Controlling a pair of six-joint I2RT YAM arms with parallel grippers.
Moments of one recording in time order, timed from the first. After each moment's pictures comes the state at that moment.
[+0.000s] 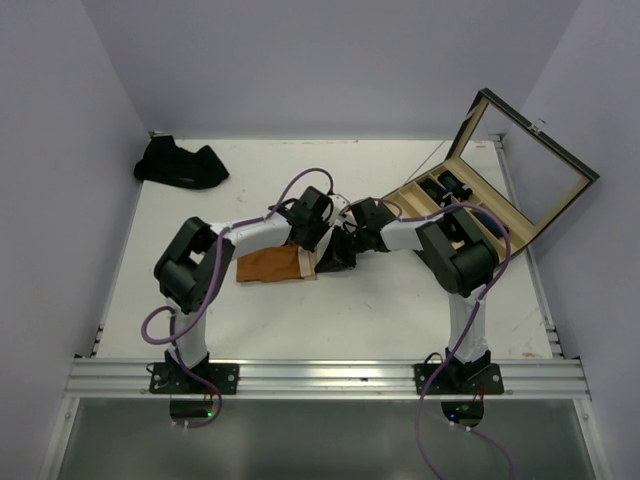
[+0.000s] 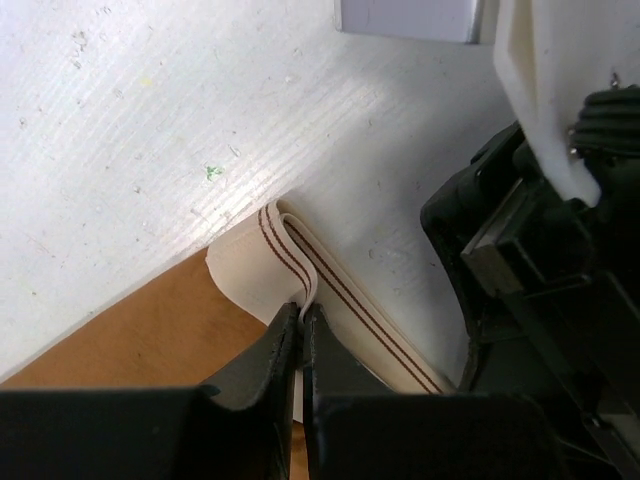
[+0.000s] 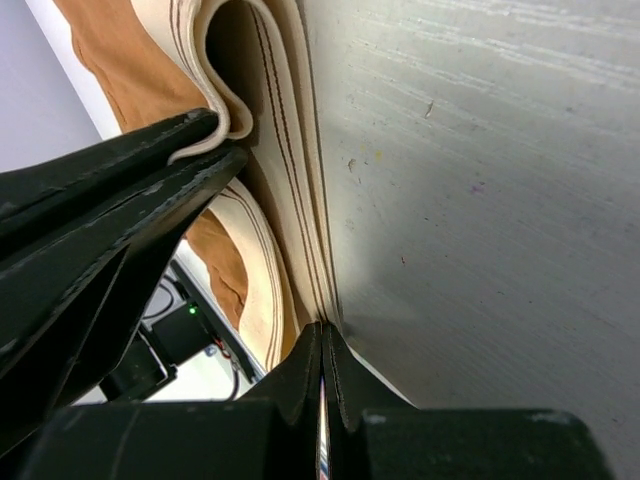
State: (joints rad) left arm -0.68 1.94 1.28 -0.34 -0.10 0.10; right arm 0.53 2.05 1.09 -0.03 -0.71 0.85
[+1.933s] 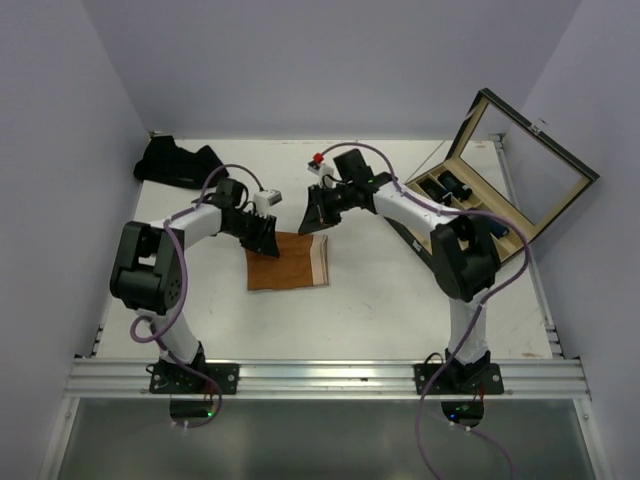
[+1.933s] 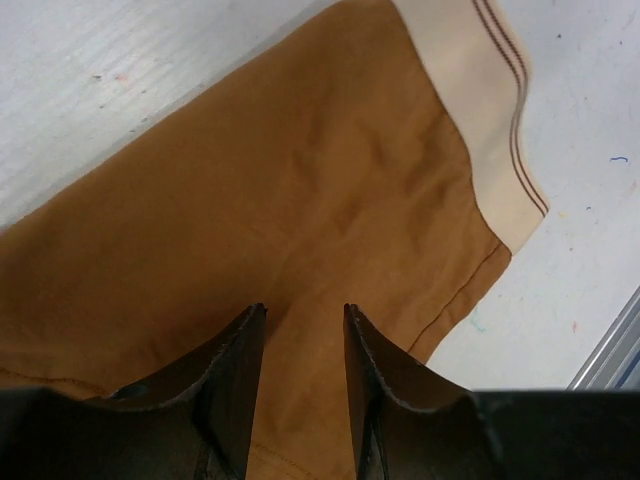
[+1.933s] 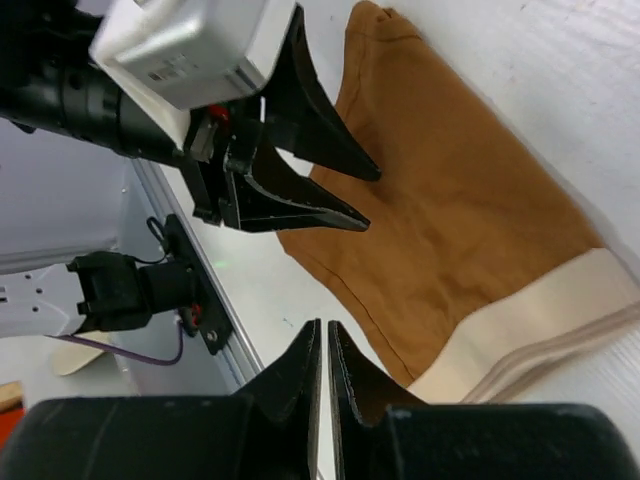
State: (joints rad) left arm -0.21 1.76 1.05 -0.45 0.63 0.19; right arm 0.54 1.96 1.56 -0.46 -0.73 0.40
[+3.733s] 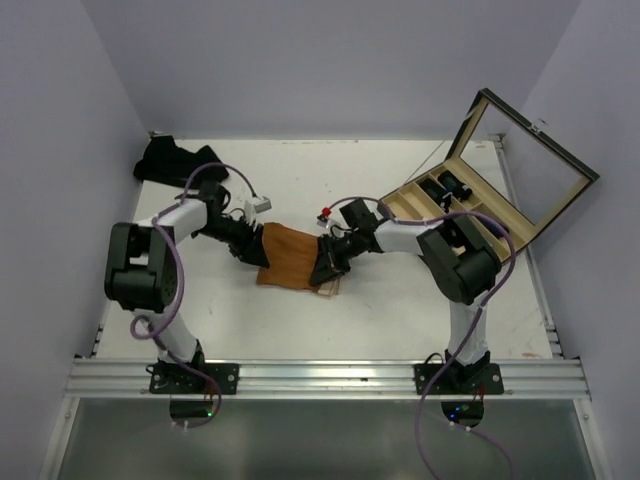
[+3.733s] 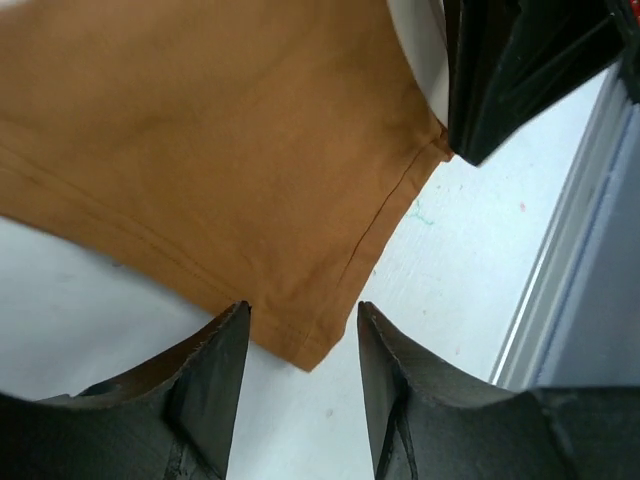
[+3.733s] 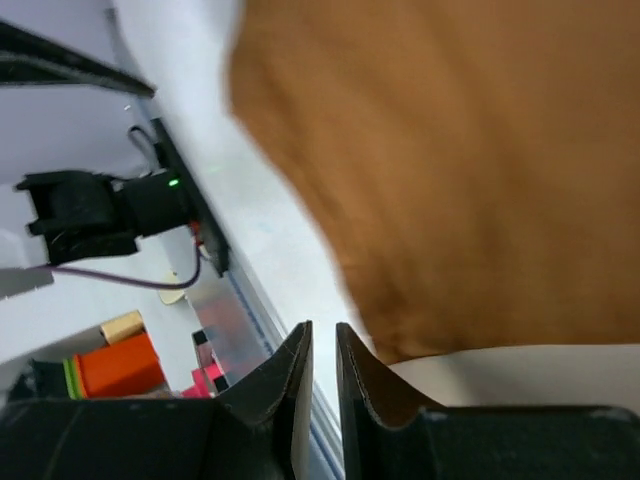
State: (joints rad) left arm -0.09 1.84 1.10 -0.78 0.91 0.58; right arm 0.57 2.01 1.12 -0.18 -0.88 0.54
